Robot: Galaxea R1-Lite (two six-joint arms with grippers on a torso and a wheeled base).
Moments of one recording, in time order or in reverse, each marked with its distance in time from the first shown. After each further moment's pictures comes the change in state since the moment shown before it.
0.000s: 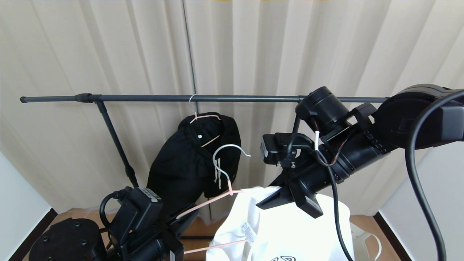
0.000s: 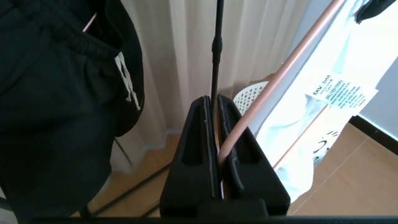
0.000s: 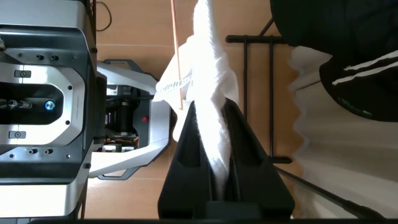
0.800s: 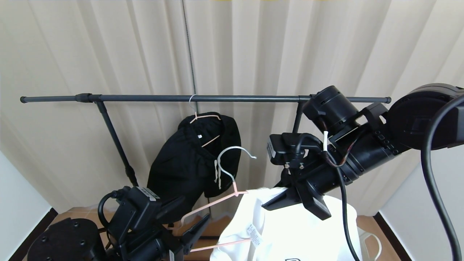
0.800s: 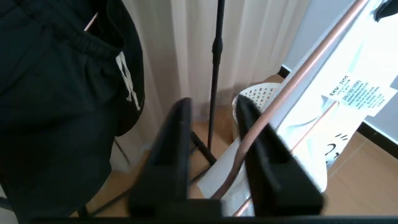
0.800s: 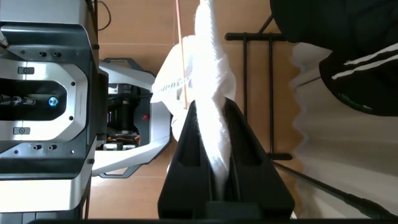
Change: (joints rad) left arm -0.001 -0.002 0.001 0.000 0.003 -0.008; right arm 0.000 -0.033 0.034 -0.001 0.001 0.000
